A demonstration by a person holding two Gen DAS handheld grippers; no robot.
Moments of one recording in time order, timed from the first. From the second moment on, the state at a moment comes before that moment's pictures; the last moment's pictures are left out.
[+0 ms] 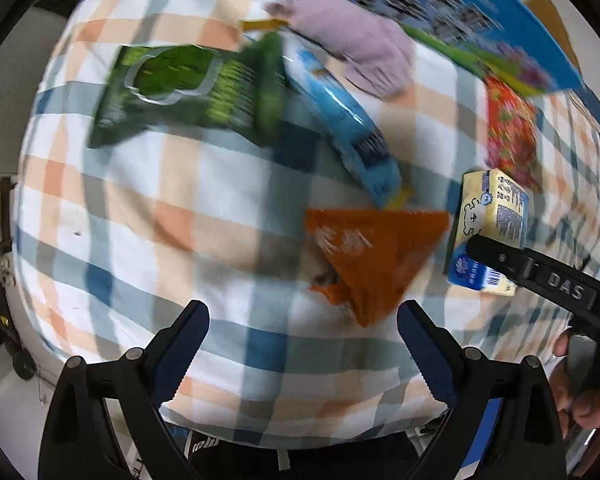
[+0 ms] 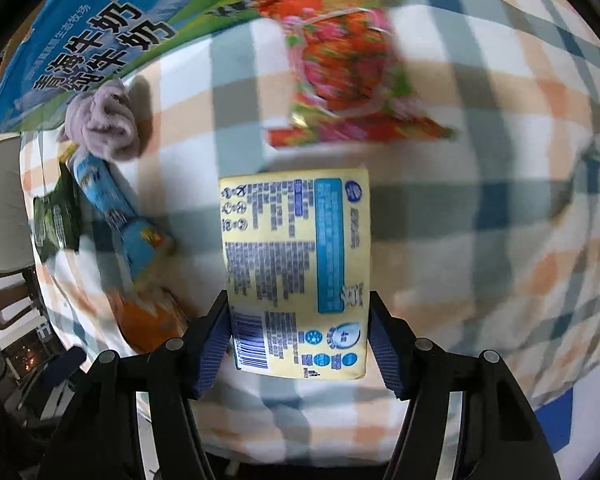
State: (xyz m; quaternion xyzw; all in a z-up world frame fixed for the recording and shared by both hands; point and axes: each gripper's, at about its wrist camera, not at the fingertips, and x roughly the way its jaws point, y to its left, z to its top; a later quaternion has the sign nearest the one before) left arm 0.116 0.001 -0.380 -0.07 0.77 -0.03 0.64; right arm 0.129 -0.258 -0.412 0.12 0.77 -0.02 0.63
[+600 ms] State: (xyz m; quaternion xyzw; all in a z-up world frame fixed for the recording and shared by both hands) left arm 0.139 -0.035 -0.436 -0.02 0.75 -0.05 0.66; right arm 0.084 -0.277 -0.431 0.13 0.77 -0.03 0.62
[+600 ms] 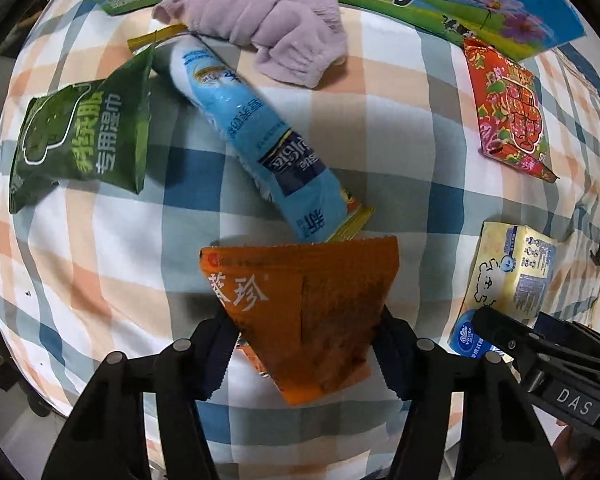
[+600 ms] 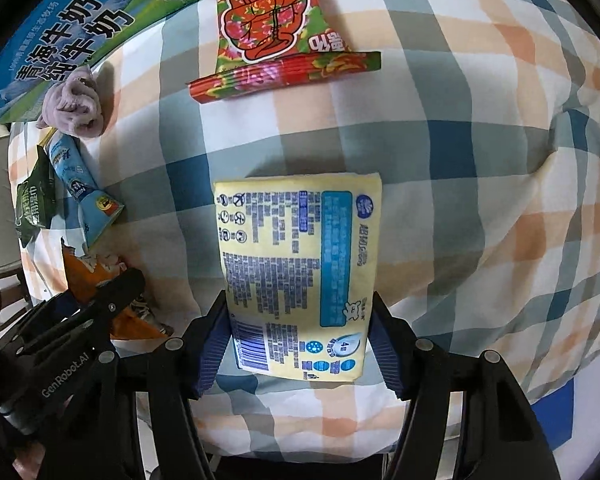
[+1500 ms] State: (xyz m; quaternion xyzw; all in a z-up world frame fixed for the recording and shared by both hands) left arm 0.118 -0.065 -0.394 -0.01 0.73 -0.04 0.69; right arm 0.122 -0.208 -0.429 0.09 0.76 0.00 0.65
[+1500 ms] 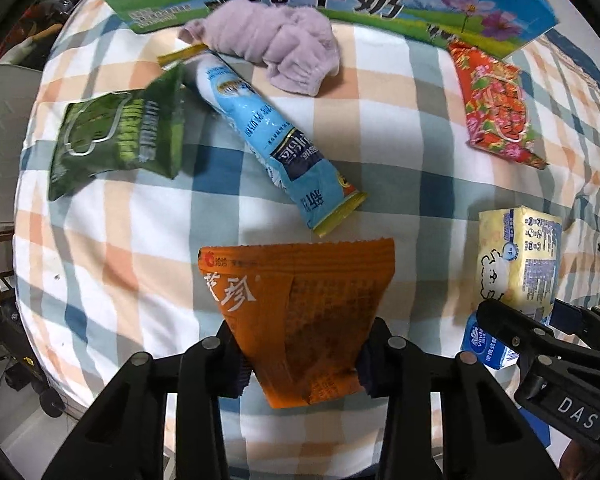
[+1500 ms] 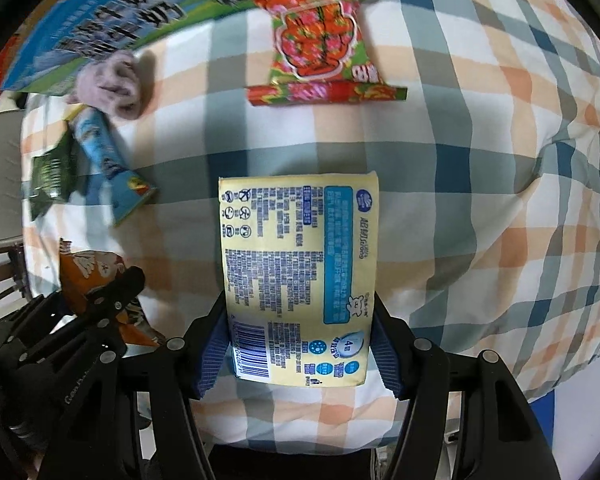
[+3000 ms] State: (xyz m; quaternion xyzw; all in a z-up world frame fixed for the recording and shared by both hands) left arm 0.468 -0.078 -0.310 0.02 0.71 -0.12 0.69; right arm 0.442 -0.214 -0.319 0.09 0.67 -0.01 0.74
